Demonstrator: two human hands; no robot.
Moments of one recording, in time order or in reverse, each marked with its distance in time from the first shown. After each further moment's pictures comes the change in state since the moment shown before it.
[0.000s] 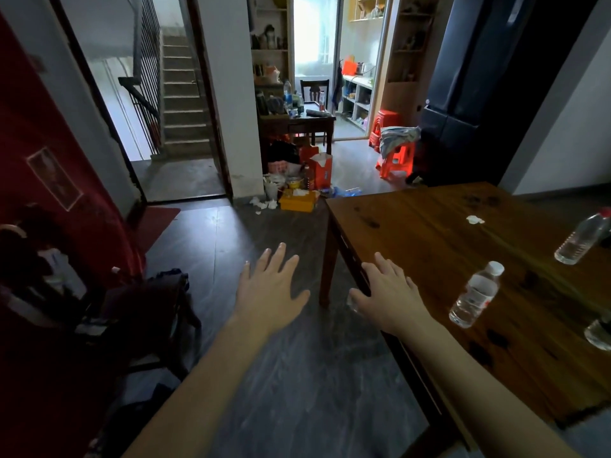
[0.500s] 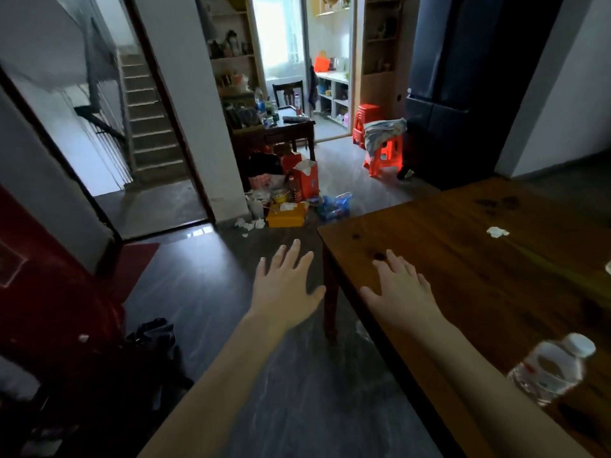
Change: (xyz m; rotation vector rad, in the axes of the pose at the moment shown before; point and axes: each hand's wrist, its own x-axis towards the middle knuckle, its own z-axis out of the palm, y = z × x) left_hand 0.265 0.001 -0.011 0.031 -0.038 0.117; right_hand 0.228 0.013 -0.035 0.050 0.104 0.136
